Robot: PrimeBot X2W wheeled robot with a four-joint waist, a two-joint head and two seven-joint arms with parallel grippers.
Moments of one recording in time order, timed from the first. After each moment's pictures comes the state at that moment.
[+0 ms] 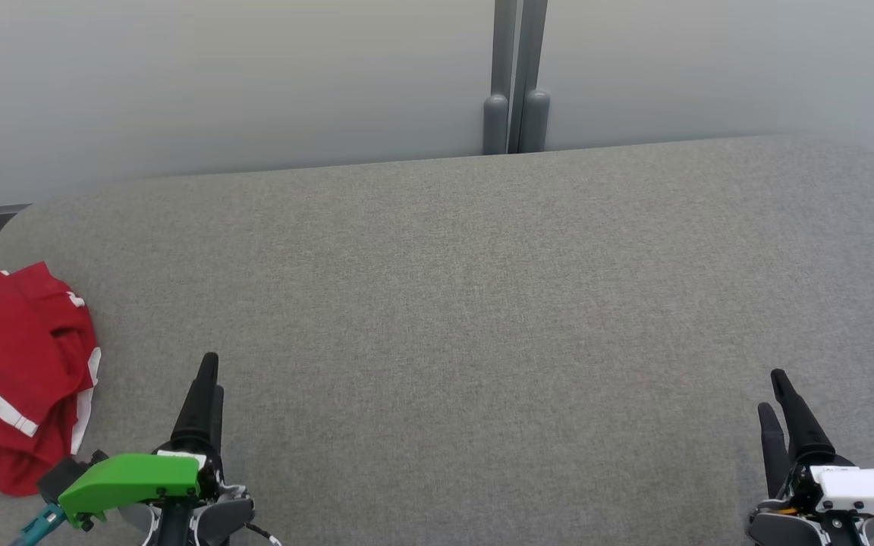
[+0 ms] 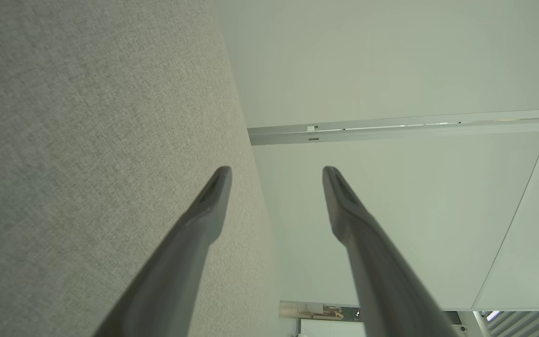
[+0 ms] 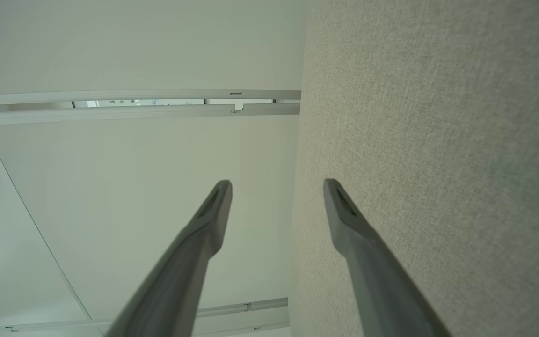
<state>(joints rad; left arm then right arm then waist) -0.12 0.04 -0.02 0.35 -1.54 -0.12 0.05 0.04 -0.03 -0.15 0.18 1.57 0.13 0.05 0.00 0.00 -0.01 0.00</state>
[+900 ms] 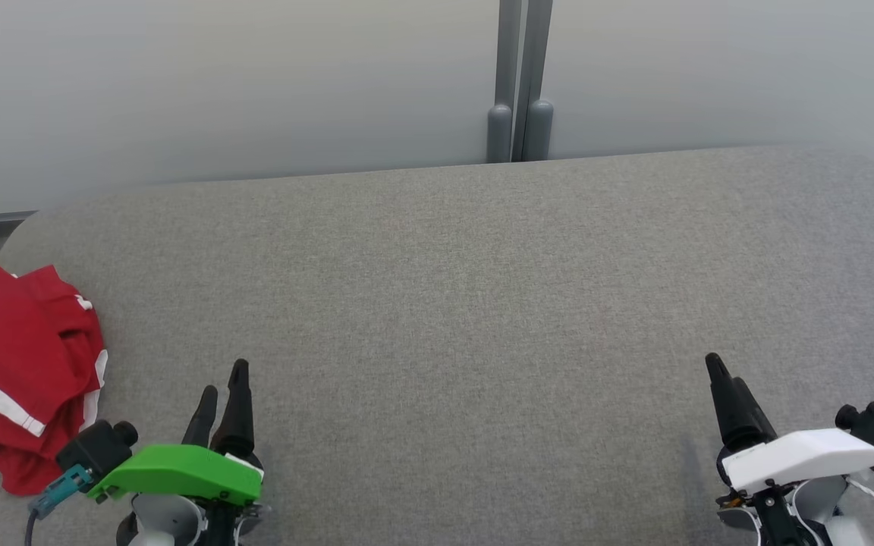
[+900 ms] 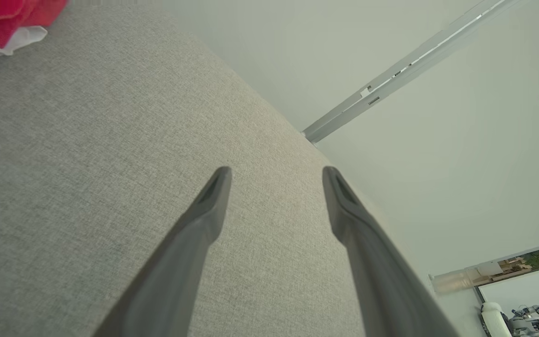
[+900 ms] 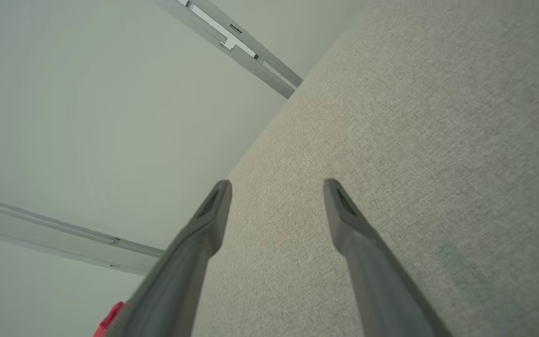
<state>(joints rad) -0.11 0.08 -0.11 0.33 -0.99 -0.04 -0.06 -0.04 -0.04 -0.07 0.24 0.97 0.13 0.01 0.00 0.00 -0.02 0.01</state>
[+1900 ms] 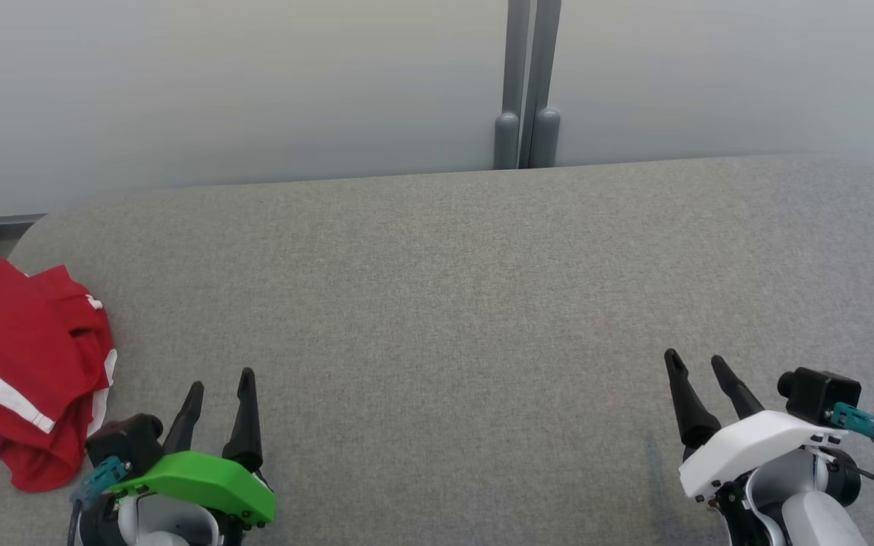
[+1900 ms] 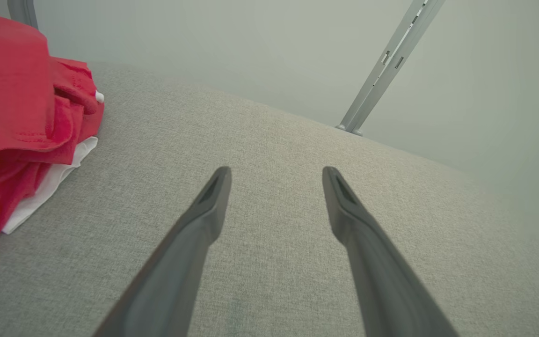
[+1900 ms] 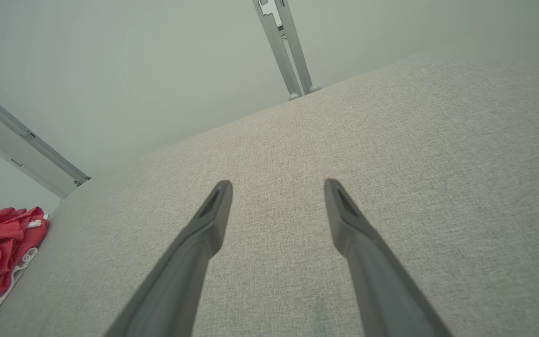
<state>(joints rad) -0.11 0.14 -0.19 0.35 -0.60 0.01 -0.14 -0.08 -0.04 -0.01 0.26 0.45 0.13 0.01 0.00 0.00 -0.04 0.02</state>
